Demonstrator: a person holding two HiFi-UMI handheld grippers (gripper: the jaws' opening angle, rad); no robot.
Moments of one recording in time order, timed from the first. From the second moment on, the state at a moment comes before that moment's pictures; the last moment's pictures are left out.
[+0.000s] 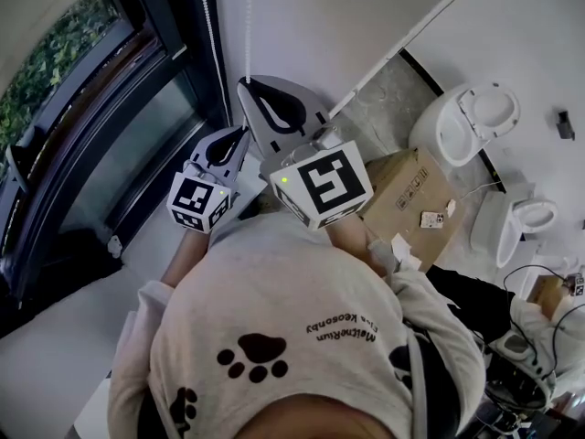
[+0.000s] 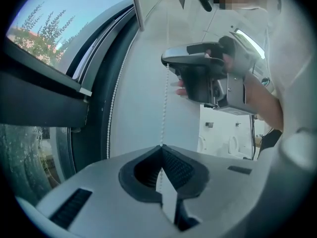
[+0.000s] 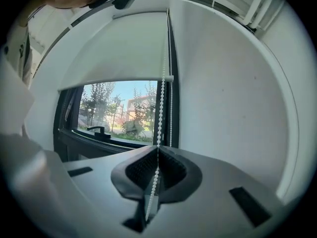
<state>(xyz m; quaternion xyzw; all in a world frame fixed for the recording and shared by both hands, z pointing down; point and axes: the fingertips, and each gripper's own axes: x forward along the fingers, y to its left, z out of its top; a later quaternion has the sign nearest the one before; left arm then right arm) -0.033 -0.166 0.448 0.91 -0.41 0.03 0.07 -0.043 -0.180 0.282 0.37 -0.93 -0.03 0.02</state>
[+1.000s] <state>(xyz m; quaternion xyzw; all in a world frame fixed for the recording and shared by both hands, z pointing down) -0.035 -0.155 0.548 0.90 -0.41 0.08 0.12 -0.046 -0.173 0.385 0.38 -0.92 -0.01 0.06</state>
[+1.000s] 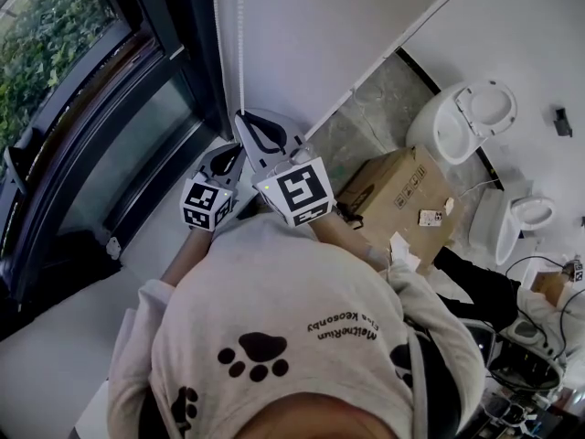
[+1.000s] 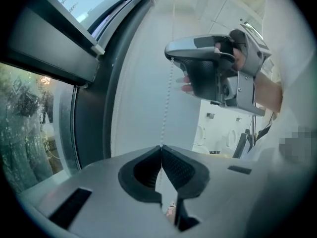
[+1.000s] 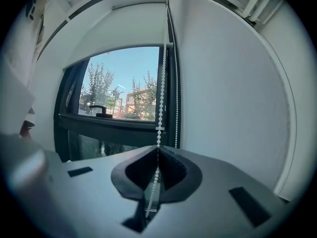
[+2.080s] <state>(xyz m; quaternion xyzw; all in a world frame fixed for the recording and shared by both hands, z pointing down) -0.055 -0.161 0.298 0.93 -0.37 -0.03 0.03 -0.045 -0.169 0.382 0.37 -0.93 -0.01 0.04</state>
